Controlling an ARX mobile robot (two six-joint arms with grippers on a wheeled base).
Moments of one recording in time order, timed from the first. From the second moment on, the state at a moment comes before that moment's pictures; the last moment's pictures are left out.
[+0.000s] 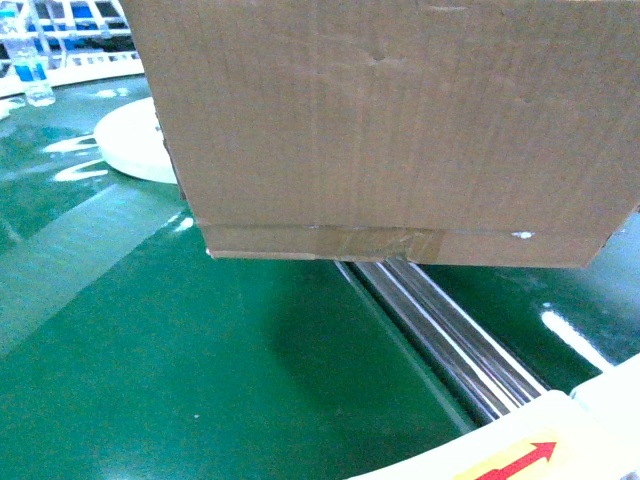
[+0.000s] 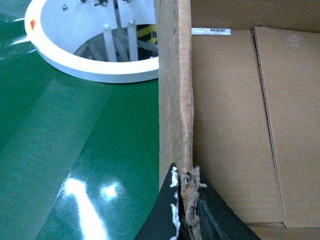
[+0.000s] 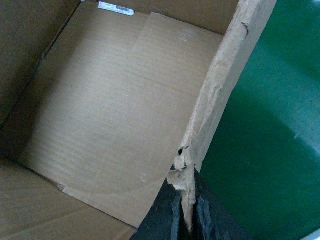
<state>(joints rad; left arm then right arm) -0.45 1.49 1.23 -0.26 -0.37 -0.28 0.07 1.58 1.37 -0.34 -0.35 -0.19</state>
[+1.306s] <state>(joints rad) -0.45 1.49 1.23 -0.26 -0.37 -0.28 0.07 1.58 1.37 -0.34 -0.35 -0.19</state>
